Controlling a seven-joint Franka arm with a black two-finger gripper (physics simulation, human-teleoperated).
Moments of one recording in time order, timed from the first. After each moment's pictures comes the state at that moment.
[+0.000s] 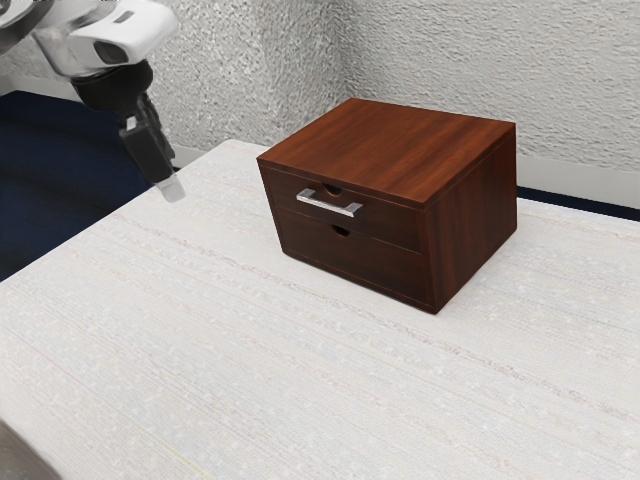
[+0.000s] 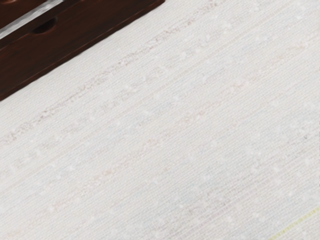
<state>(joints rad) 0.00 -0.11 0.10 -1.37 -0.01 1.43 0.70</state>
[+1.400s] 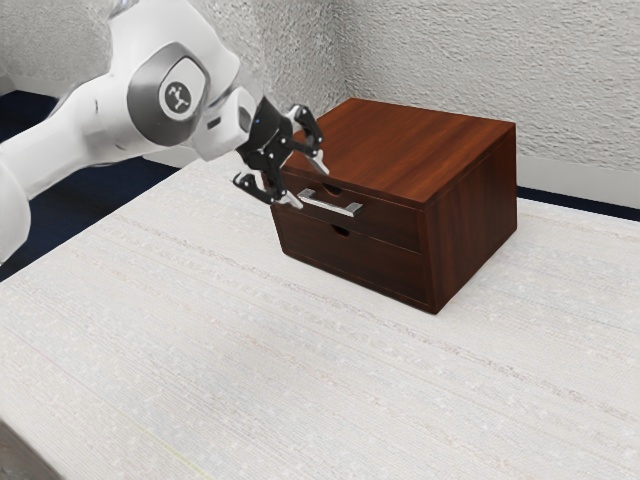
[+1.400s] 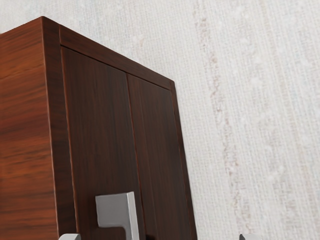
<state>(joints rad) 0.14 0.21 0.00 -1.40 -0.26 1.99 2.00</state>
